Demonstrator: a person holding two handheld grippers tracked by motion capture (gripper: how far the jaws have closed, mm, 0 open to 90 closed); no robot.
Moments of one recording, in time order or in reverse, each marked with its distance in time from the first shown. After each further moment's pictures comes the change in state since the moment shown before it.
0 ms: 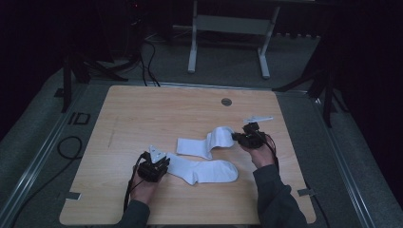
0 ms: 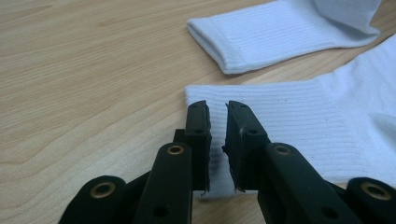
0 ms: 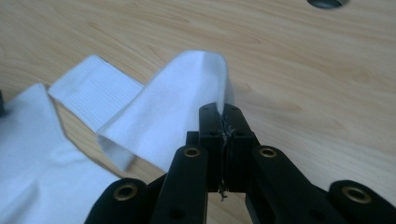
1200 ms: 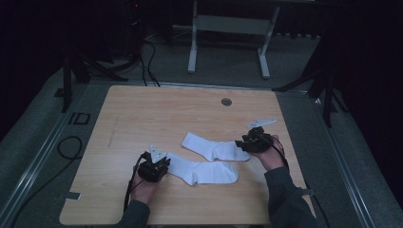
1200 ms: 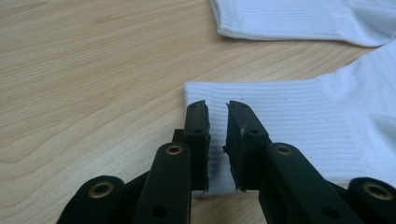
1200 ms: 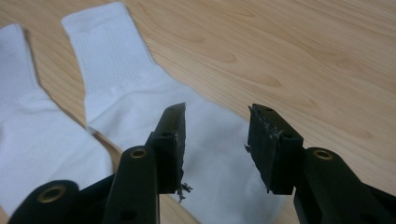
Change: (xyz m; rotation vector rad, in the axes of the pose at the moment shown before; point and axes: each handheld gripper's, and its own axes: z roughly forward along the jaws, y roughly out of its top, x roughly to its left) left arm 0.000 0.000 0.001 0.007 -0.004 -0.005; right arm -0.012 -0.011 -0.009 0.078 -0.017 -0.151
